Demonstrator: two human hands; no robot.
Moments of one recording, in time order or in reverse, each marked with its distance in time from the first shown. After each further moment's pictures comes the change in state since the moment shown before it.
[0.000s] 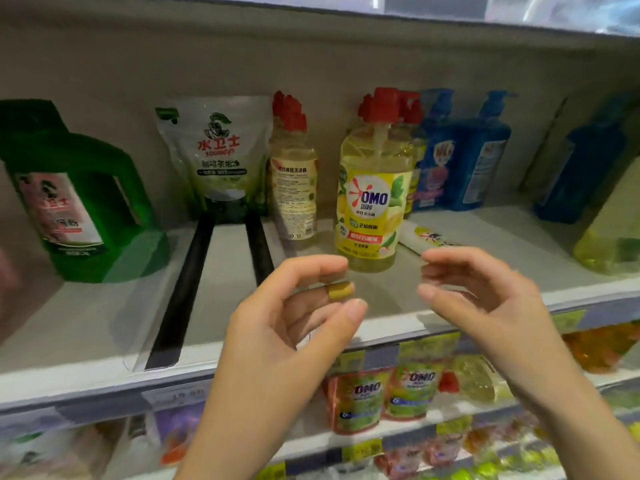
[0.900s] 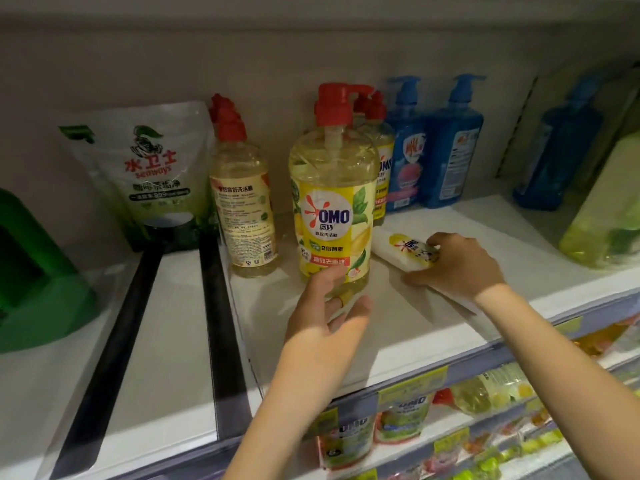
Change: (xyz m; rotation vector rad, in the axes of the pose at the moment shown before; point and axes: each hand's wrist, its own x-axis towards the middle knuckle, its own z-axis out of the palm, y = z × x) left_hand 0.085 -0.084 0.055 0.157 -0.073 -0.253; right_hand 0.139 0.100 -0.048 -1.078 -0.040 0.436
